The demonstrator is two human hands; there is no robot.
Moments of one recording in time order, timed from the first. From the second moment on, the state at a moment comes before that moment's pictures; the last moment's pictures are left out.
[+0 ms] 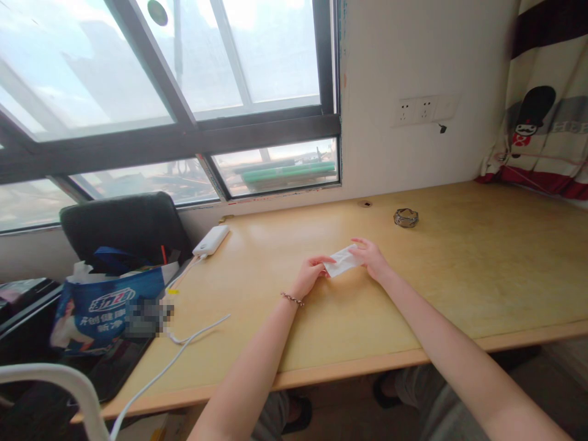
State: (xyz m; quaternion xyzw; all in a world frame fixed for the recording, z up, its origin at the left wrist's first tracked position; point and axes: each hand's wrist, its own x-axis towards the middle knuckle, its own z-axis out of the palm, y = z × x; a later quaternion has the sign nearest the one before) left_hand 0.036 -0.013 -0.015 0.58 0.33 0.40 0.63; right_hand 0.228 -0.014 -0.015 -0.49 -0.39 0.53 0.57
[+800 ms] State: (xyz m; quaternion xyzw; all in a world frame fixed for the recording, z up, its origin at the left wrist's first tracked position) left_hand 0.057 -0.027 -0.015 0.55 0.36 0.36 0.66; right_hand 0.220 -0.021 -0.006 -0.42 -0.51 0.53 0.54
